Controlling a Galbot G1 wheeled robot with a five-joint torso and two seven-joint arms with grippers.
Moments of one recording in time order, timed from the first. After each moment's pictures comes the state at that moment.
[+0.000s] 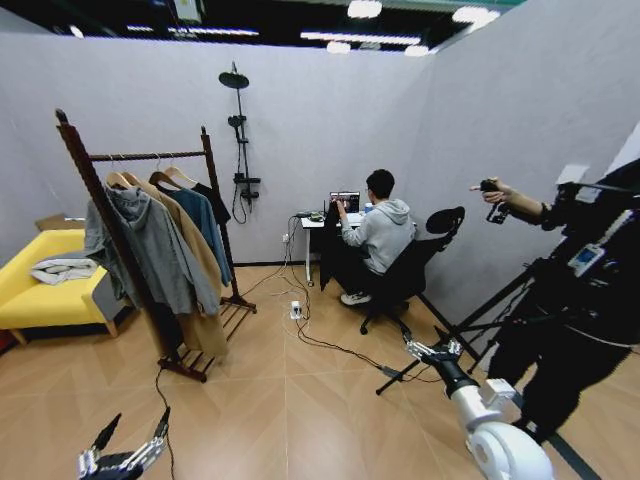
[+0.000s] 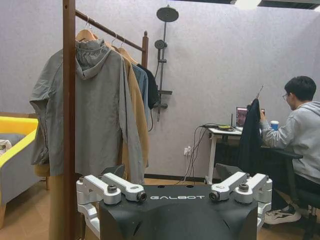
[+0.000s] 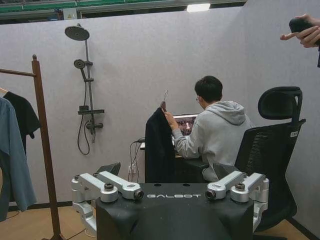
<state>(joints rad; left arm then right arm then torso) 1.94 -1.35 -0.90 -2.27 -0.51 -0.14 0.13 -1.37 1.29 0.83 2.08 0.45 -0.18 -0.12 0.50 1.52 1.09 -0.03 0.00</state>
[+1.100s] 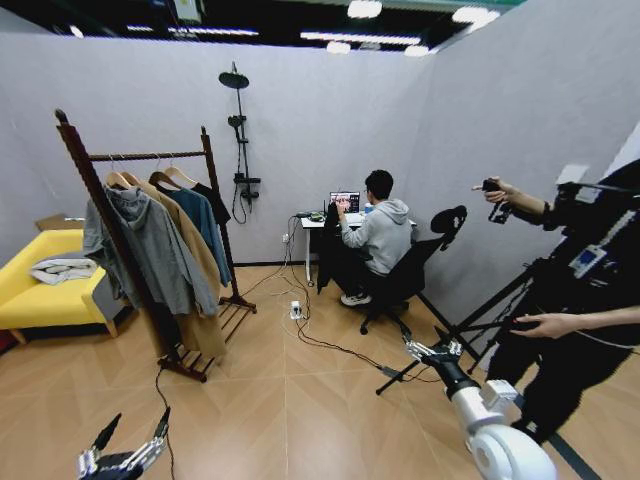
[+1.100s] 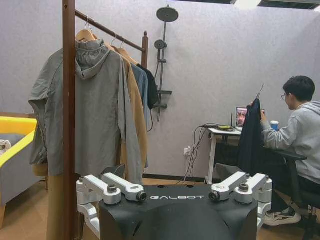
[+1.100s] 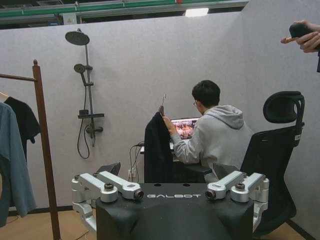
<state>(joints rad) 1.94 -1.35 -0.90 -2.27 -0.51 -0.14 0.13 -1.39 1.30 0.83 2.12 0.45 -0.17 -0.11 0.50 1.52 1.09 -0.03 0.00</state>
